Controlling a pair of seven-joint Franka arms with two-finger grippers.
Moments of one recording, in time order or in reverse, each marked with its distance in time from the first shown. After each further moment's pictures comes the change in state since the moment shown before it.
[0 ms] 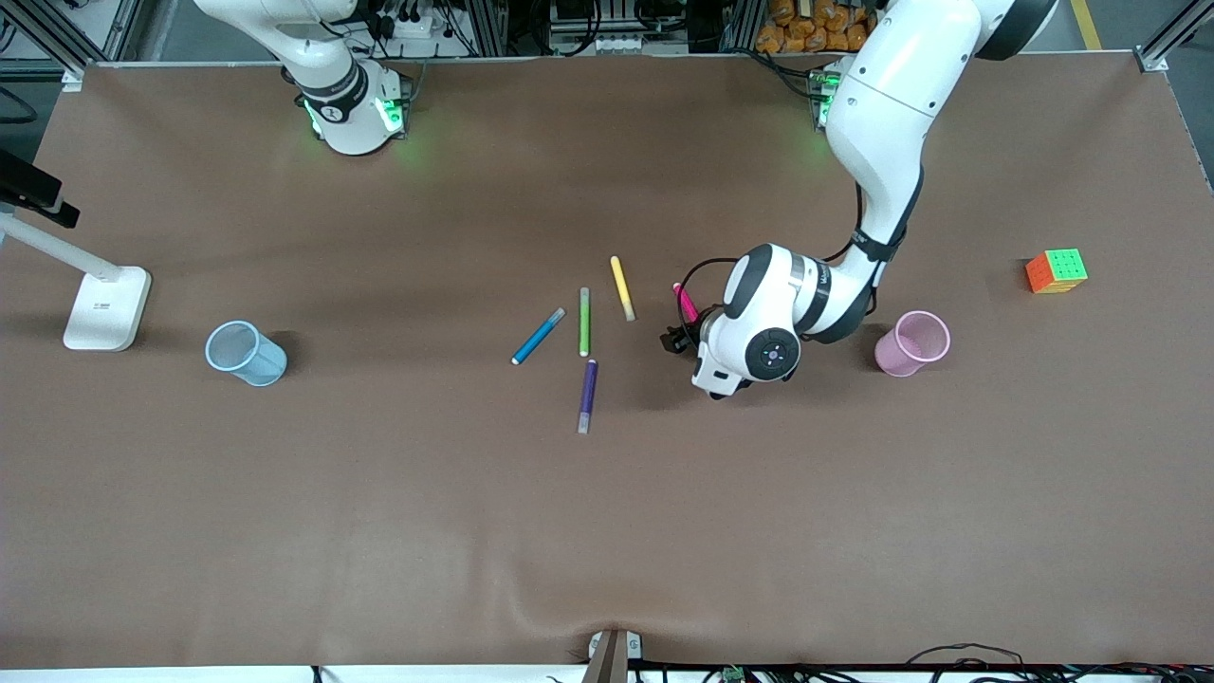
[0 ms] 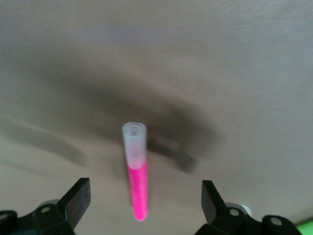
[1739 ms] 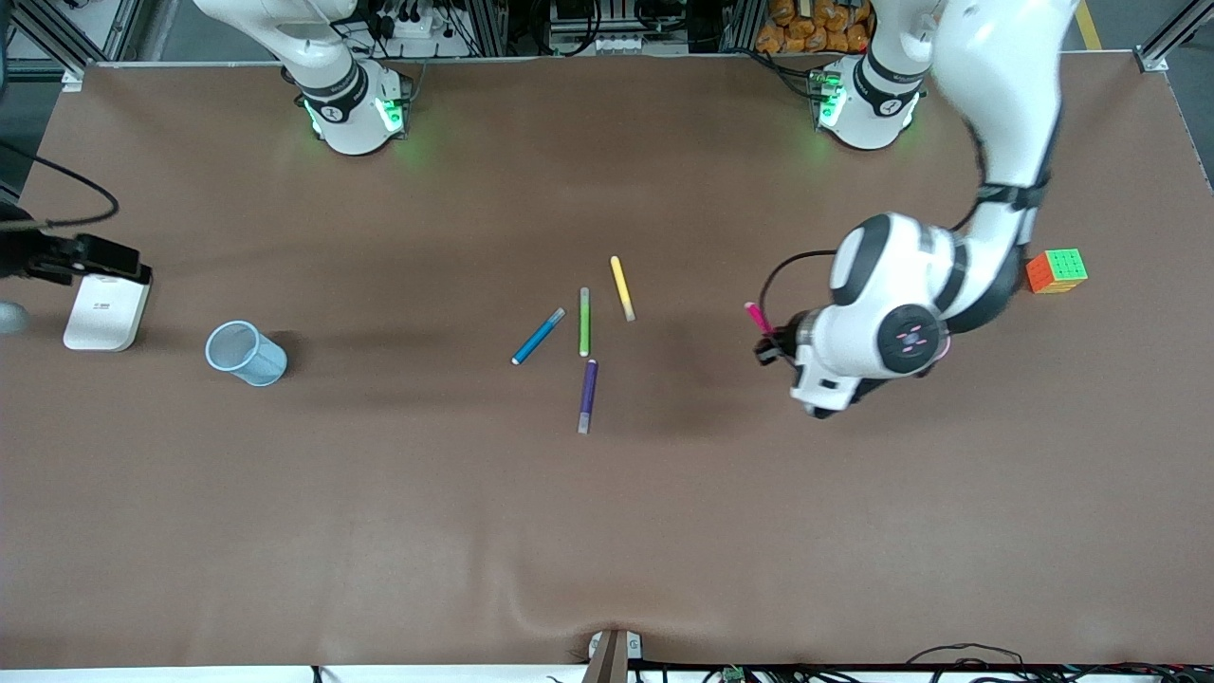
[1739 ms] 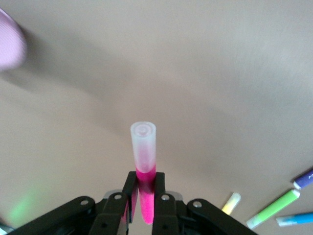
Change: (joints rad) left arm 0.178 -0.277 0.022 0.048 0.216 -0.189 0.008; right arm 0.027 0.179 0.024 -0.003 0.004 0.027 -0.014
